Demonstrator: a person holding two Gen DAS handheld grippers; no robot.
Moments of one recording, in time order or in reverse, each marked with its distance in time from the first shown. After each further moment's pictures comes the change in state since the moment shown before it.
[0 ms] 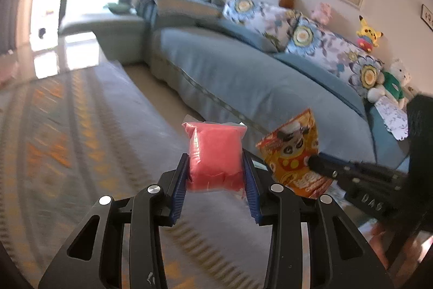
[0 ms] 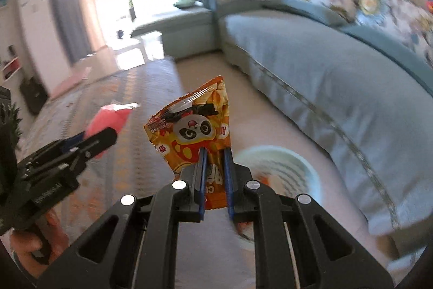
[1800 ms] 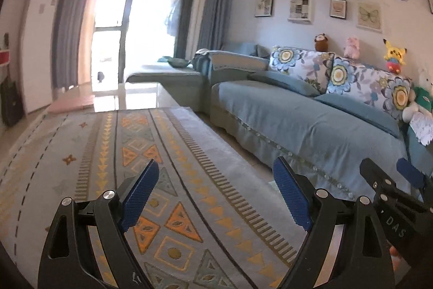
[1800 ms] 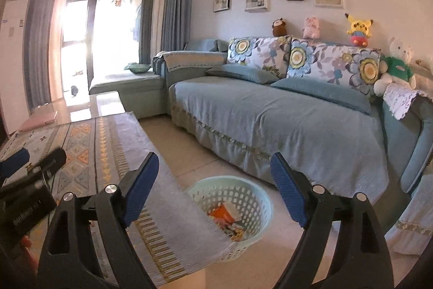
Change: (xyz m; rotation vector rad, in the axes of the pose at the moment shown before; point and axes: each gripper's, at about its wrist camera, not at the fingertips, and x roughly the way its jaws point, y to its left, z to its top) left arm -0.157 -0.020 -0.072 0.014 -0.324 0.346; right arm -0.118 0.062 -0.104 0.042 -0.424 -0.303
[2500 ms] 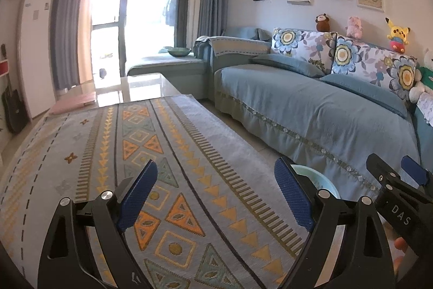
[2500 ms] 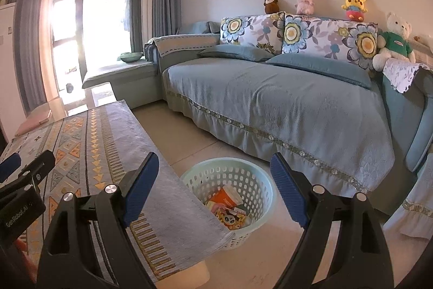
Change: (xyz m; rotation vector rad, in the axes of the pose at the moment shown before) left arm 0.020 -0.013 -0.005 0.069 0.067 0.037; right arm 0.029 -0.022 -0.015 0.068 0.092 -0.014
